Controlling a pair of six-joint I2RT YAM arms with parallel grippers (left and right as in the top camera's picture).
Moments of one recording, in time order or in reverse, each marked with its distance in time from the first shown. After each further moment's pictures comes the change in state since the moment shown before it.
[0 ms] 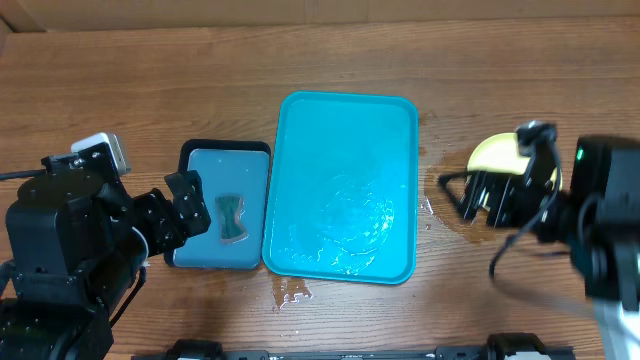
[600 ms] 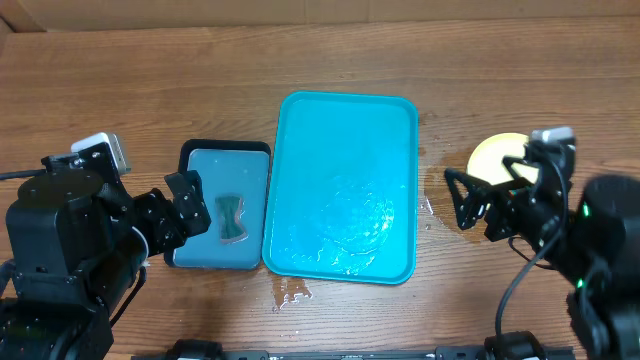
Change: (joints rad) left arm 0.000 0.000 0.000 0.000 0.000 0.000; right arm 0.151 -0.206 -0.094 0.275 0.301 -0.039
